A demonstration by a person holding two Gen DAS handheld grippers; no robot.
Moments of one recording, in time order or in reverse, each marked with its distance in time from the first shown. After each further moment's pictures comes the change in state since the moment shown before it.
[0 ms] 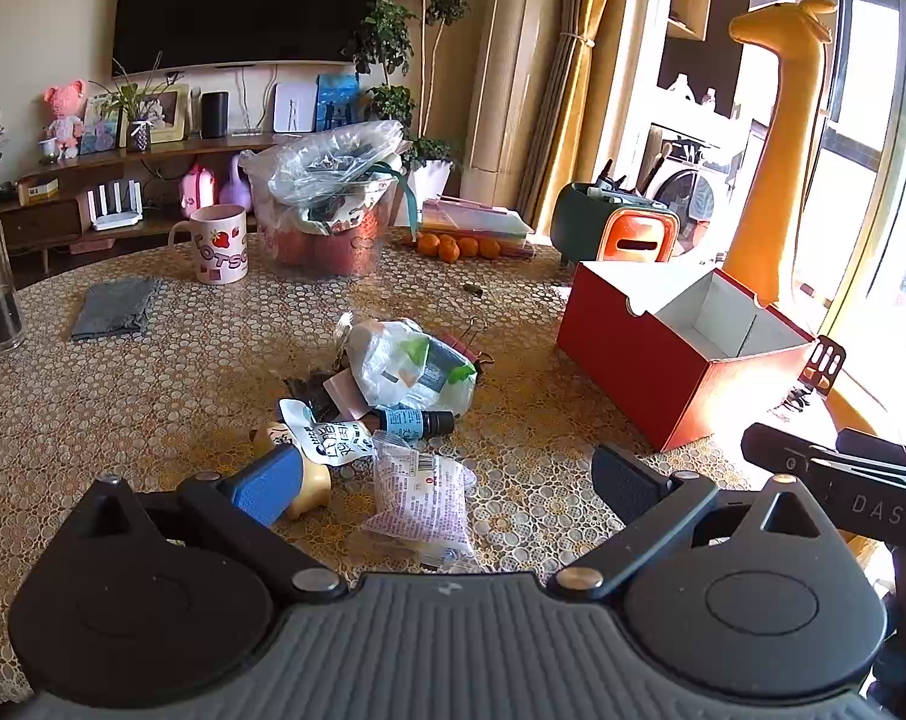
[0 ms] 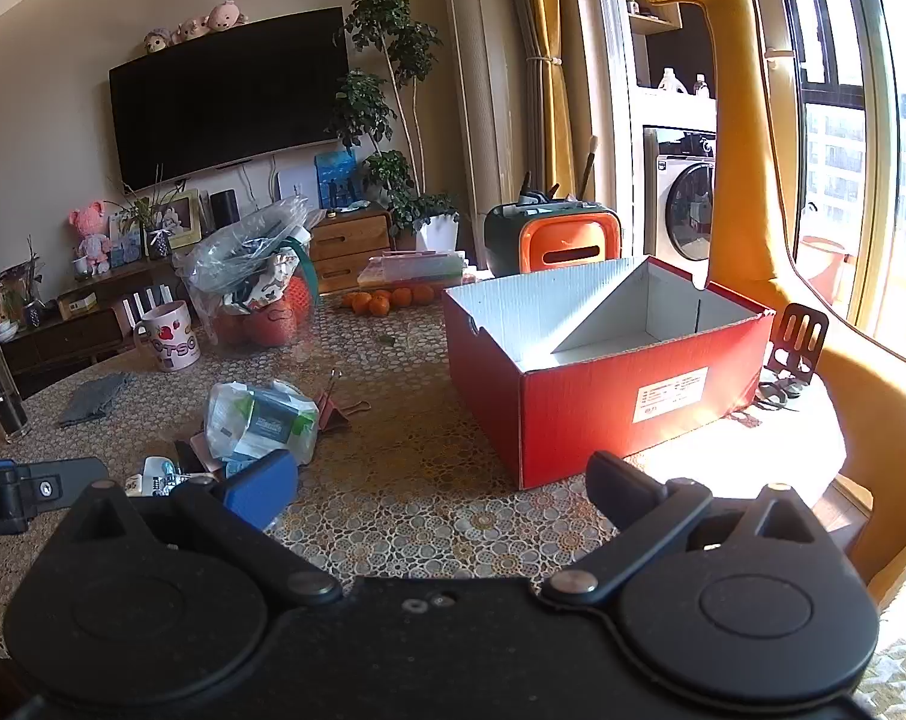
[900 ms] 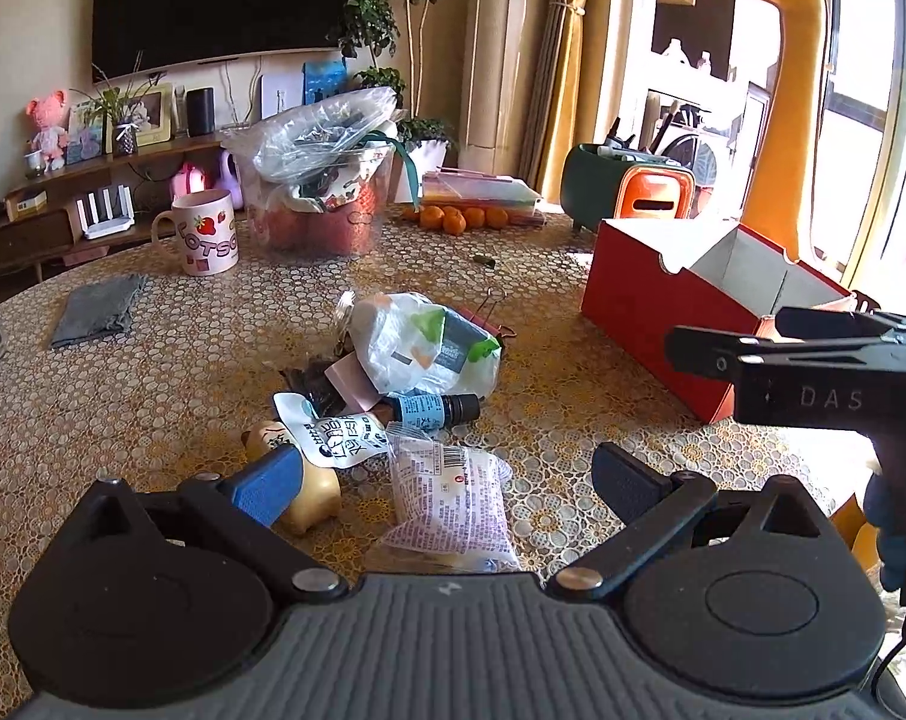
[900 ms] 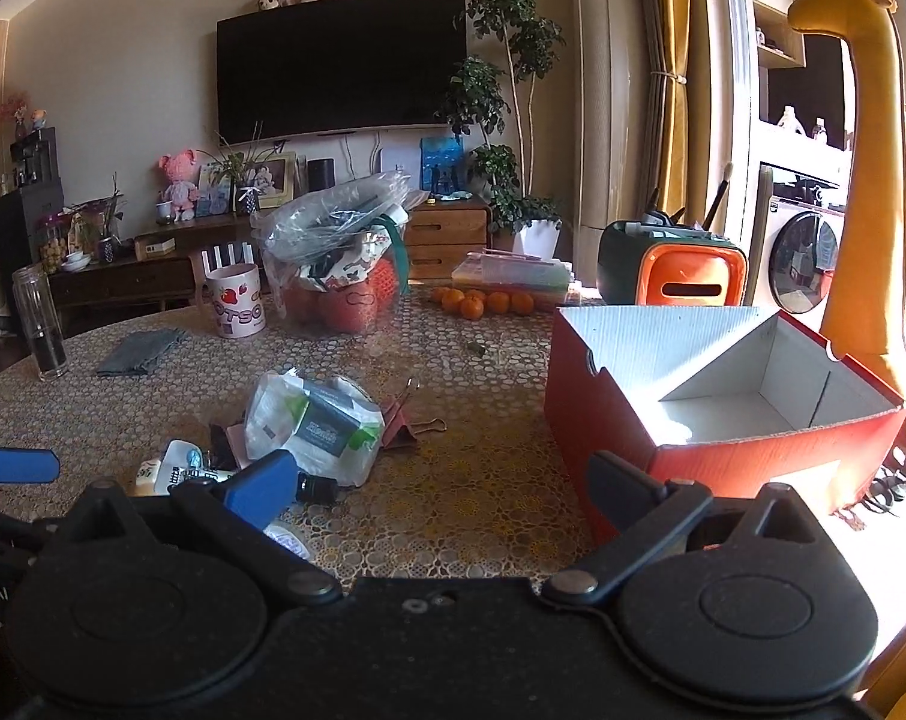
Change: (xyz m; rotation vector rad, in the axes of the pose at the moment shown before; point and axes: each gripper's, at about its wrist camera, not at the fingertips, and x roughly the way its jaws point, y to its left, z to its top) left arm 0.056 0.006 -0.010 0.078 0.038 0.020; right arm 0.075 0.028 0.019 -0.194 0.006 0.171
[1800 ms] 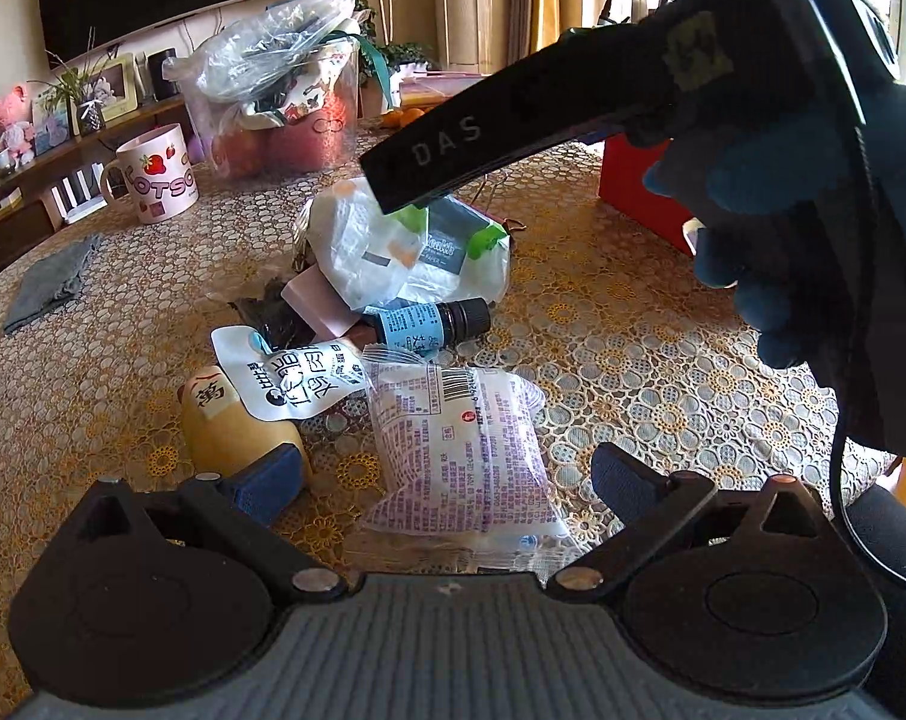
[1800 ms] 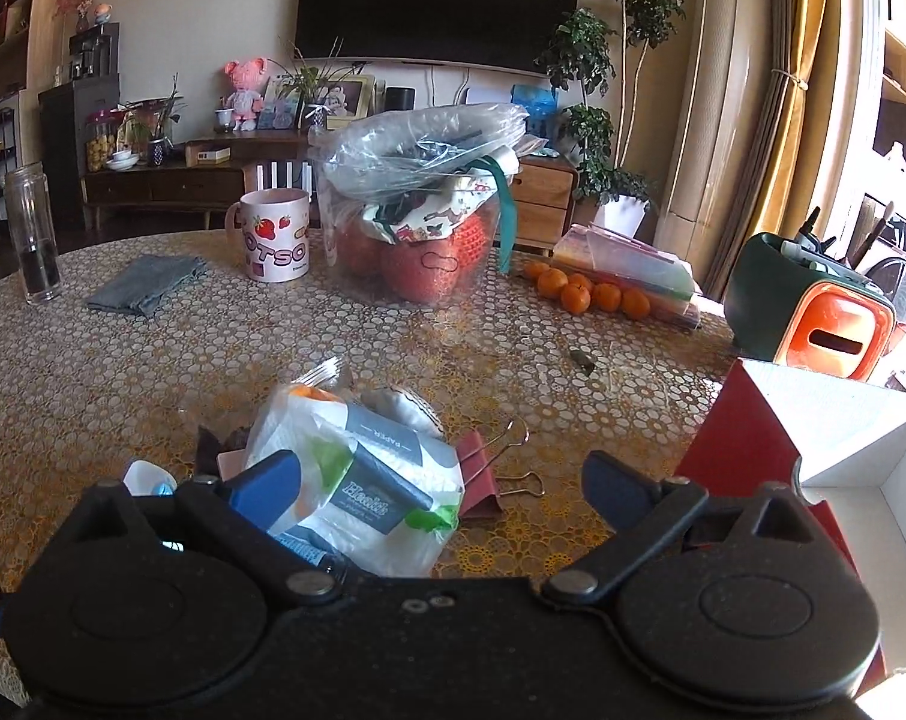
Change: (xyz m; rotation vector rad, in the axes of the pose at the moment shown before) left arm 0.080 -0.007 -0.023 0.104 0.149 0.024; right arm 0.137 0.053 0.036 -0.198 0.120 0.080
